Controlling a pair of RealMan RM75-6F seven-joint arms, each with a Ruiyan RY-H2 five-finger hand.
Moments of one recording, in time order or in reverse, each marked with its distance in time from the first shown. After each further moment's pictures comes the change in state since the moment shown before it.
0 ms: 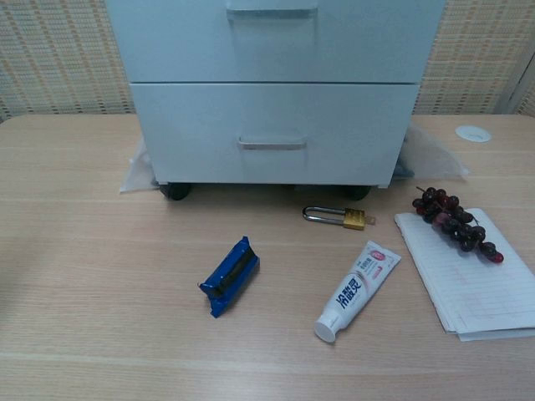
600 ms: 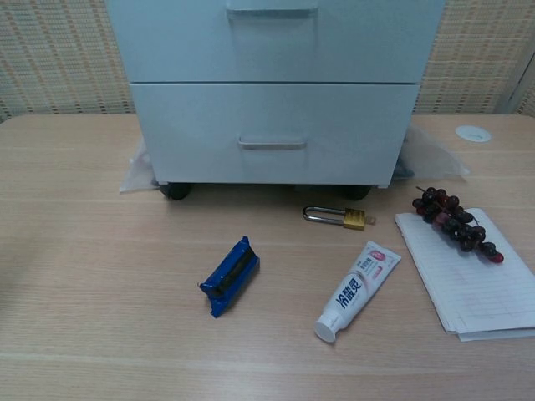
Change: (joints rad) left arm 0.003 -0.006 -0.004 0.002 -0.006 0.003 0.015; right arm 0.002 0.003 0.004 -0.013 -0.002 0.009 -0.005
